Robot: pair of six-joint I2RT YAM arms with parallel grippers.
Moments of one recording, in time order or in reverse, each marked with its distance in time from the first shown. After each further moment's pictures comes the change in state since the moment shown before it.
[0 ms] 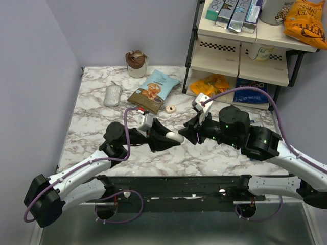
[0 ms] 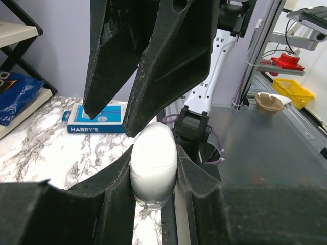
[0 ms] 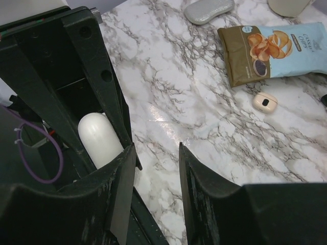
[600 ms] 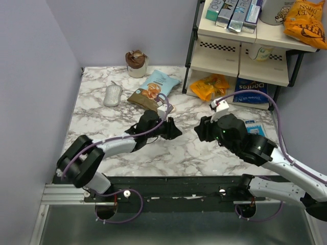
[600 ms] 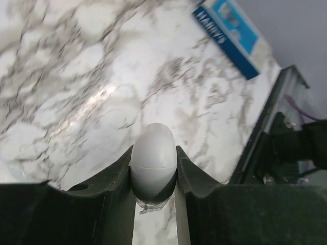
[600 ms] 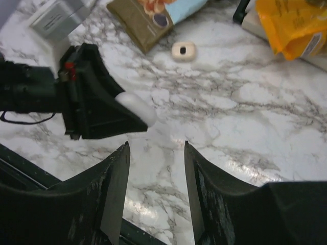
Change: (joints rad) left arm 0.031 0.426 0.091 -0.277 -0.432 -0.081; right arm -0.152 -0.136 -0.266 0.039 0.313 0.246
